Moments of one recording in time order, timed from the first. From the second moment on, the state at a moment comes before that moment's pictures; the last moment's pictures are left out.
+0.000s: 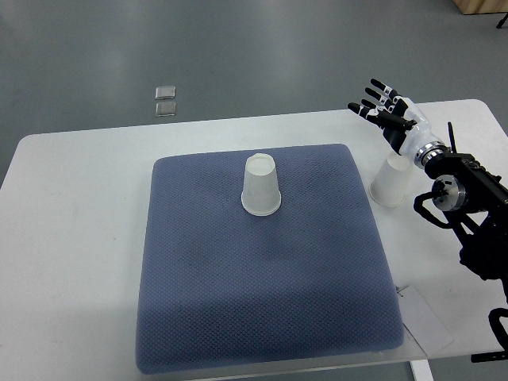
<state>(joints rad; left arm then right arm) -0.02 0.00 -0.04 -0.21 0.05 0.10 -0.05 0.61 -0.17 1.16 0.78 -0.67 0.08 0.10</state>
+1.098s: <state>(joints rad) -0.01 0.00 -0.04 -0.20 0.05 0.10 -0.05 0.63 -0.20 1.17 0.79 -0.67 0.11 0.10</state>
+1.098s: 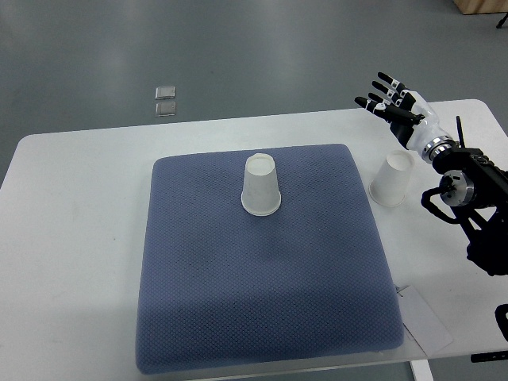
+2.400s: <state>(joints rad) -0.01 0.00 -0.04 -0.20 0.05 0.10 -0.05 0.84 -0.67 0.54 0.99 -1.42 0.19 0.27</state>
